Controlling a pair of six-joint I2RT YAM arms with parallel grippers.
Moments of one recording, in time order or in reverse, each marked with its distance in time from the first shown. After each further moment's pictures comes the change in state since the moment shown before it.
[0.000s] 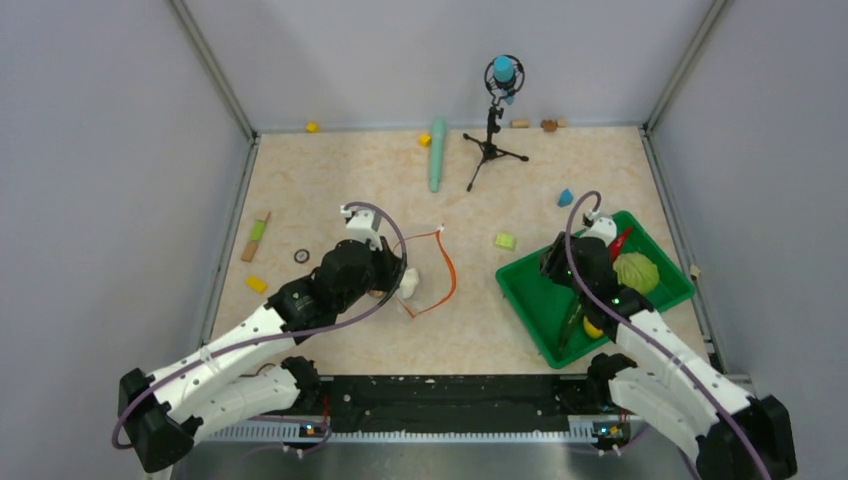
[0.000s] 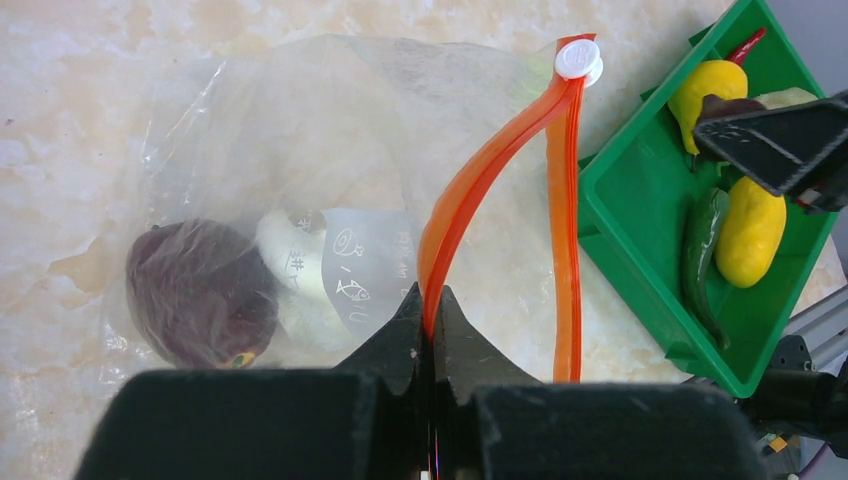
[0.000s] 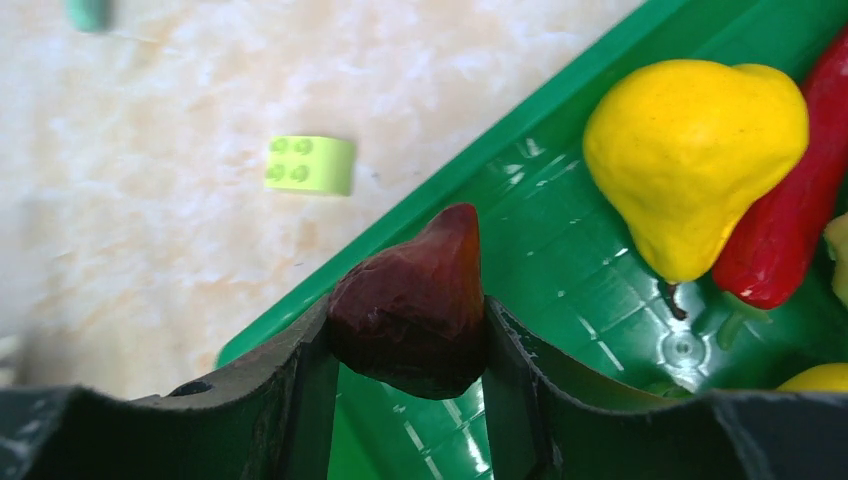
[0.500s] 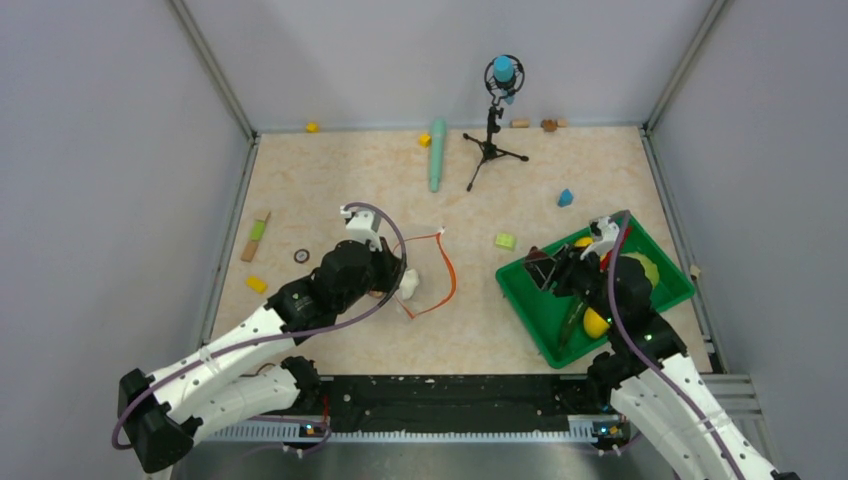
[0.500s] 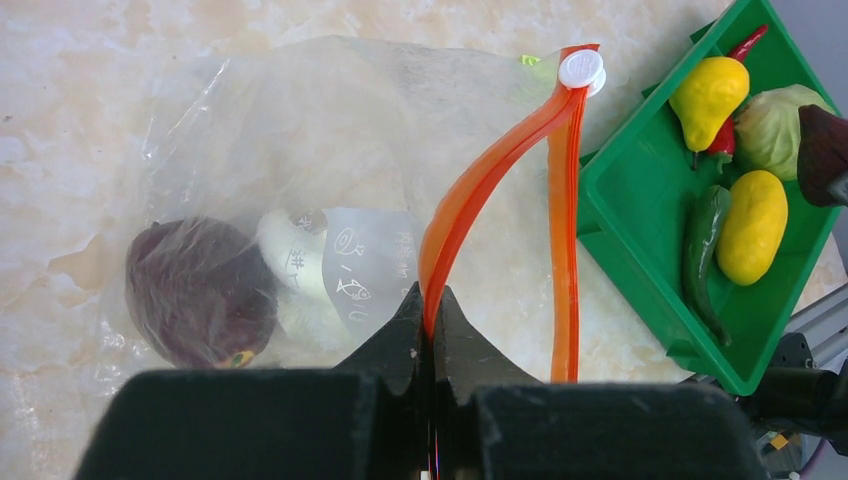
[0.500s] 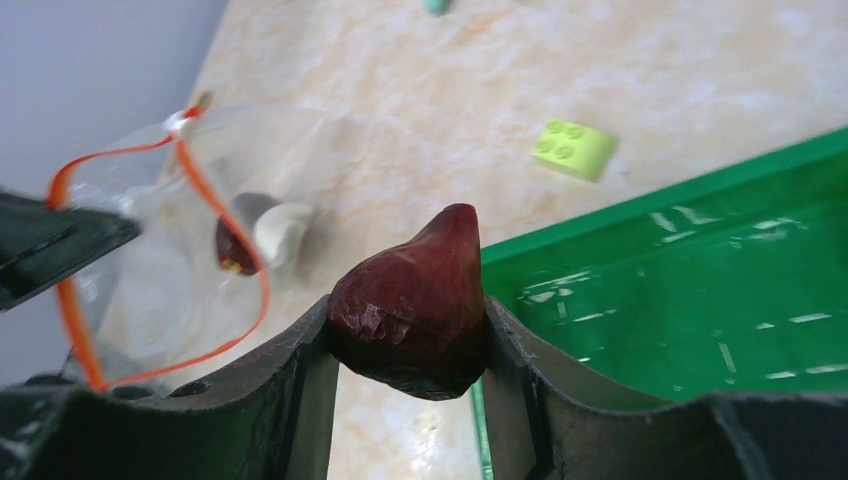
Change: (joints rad) left arm 0.000 -0.005 -0.007 0.000 0.002 0.000; right arm 0.000 -0.424 0.008 -0.121 -0.379 -0.023
